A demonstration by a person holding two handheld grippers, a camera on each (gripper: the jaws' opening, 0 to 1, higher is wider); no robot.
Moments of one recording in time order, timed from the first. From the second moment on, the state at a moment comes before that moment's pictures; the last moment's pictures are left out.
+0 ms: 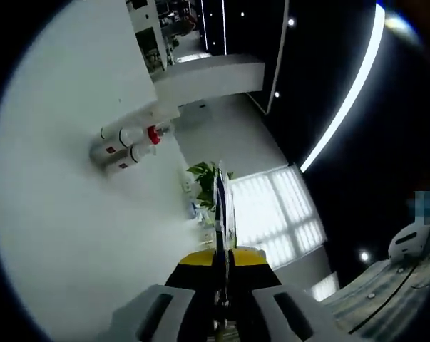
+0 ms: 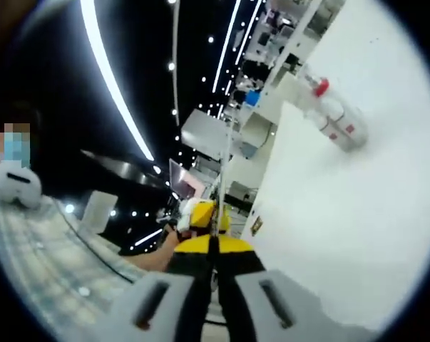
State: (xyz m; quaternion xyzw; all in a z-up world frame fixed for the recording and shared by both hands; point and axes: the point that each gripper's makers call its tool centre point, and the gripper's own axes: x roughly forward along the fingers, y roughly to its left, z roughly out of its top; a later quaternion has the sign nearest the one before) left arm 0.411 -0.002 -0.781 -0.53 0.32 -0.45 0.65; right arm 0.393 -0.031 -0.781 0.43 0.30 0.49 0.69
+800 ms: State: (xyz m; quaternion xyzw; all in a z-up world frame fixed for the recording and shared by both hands) left arm 0.361 -0.021 -0.789 -0.40 0.37 -0.55 0.63; right arm 0.402 -0.046 -0.777 0.48 0.27 0.44 0.71
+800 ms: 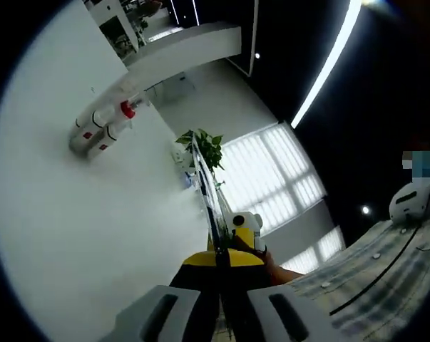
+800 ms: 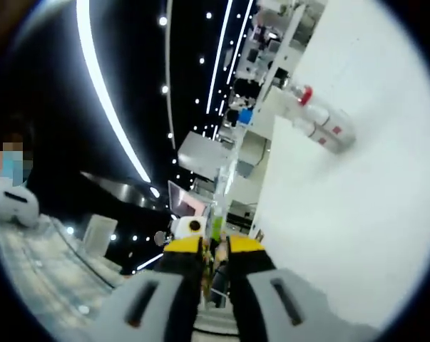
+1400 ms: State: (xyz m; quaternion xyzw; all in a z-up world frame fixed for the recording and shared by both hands) left arm 0.377 -0.019 -0.781 -0.46 0.36 -0.51 0.63; right arm 0.389 -0.040 -0.779 0.44 0.27 0.48 0.71
